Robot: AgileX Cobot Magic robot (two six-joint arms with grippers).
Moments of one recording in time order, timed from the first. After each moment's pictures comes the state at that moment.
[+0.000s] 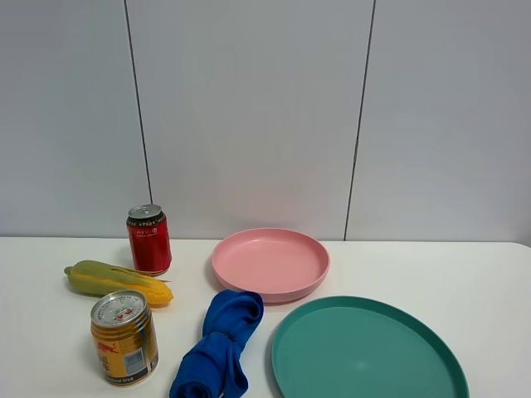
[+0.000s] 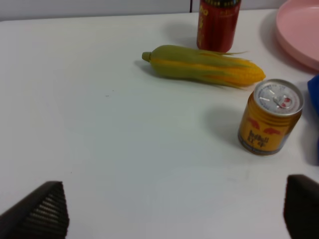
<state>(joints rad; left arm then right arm) 0.06 -0.01 -0.51 -0.10 1.06 0.10 -0.09 0.00 -0.48 -0.01 1.06 0.13</state>
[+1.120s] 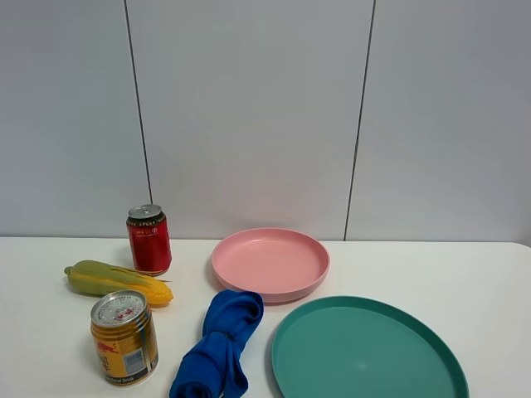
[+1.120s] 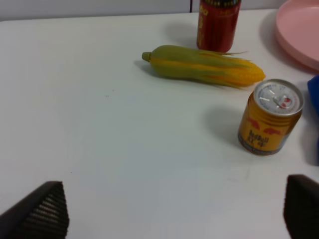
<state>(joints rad) 0.06 -0.01 -0.51 -0.10 1.06 0.10 -0.09 0.00 -0.48 -0.01 1.06 0.13</state>
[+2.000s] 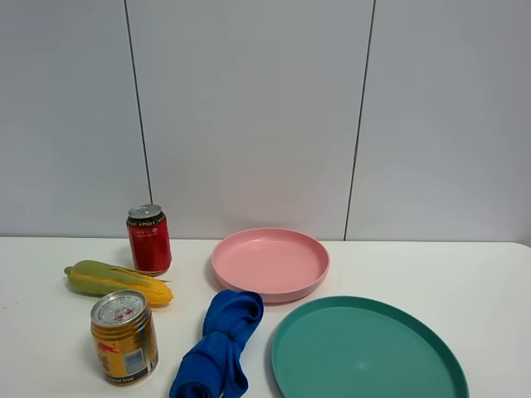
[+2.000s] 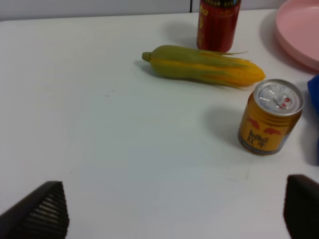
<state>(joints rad) 0.06 -0.01 -0.51 -0.10 1.06 0.10 -0.09 0.00 -0.48 -0.01 1.06 0.13</state>
